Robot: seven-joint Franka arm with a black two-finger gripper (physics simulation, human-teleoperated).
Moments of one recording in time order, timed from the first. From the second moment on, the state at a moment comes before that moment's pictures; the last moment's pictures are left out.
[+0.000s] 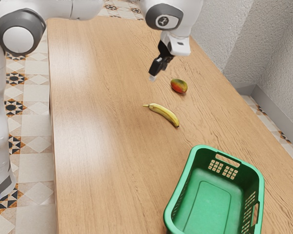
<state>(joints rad) 0.19 0.06 -0.13 -1.55 0.19 1.59 0.84</state>
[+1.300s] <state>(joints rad) 0.21 0.08 -0.10 -1.64 0.08 1.77 1.25</state>
